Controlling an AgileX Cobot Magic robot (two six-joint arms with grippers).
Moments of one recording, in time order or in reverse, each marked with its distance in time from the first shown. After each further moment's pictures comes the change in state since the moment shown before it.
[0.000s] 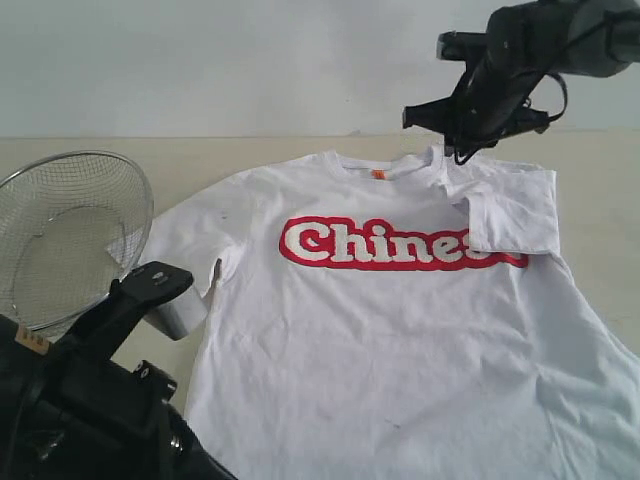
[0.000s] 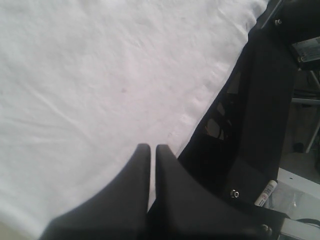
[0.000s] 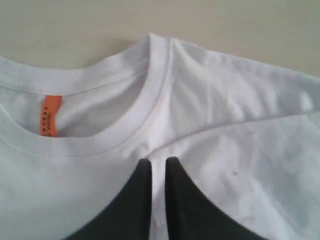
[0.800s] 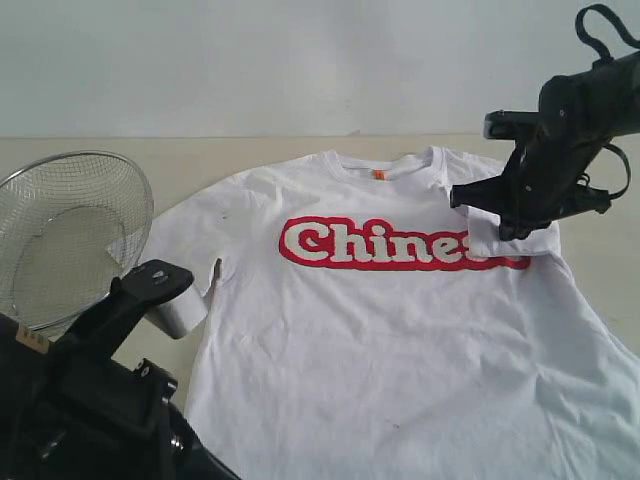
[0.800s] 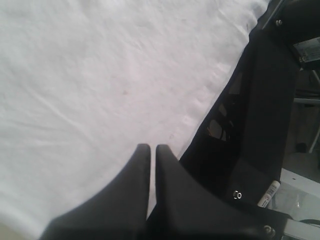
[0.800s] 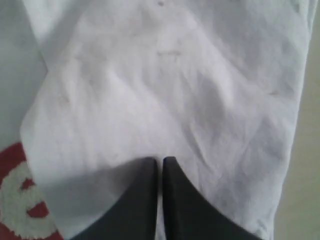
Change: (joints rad) left arm 0.000 0.000 0.000 0.000 -0.008 0.010; right arm -0.056 -0.148 0.452 -0.016 -0.114 -0.002
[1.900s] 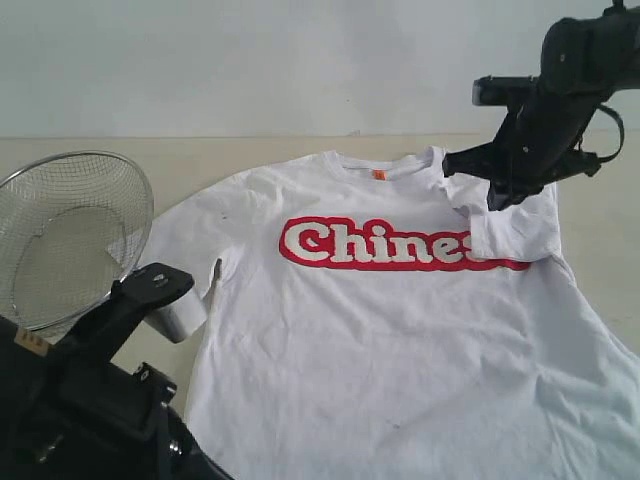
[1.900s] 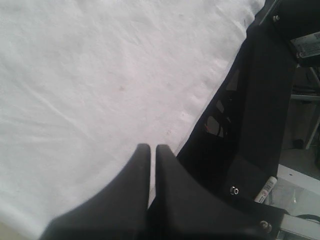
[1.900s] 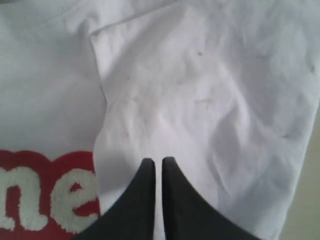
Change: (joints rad) left arm 0.000 0.000 0.000 0.000 0.016 0.001; right arm -0.009 0.026 -0.180 0.132 0.168 -0.201
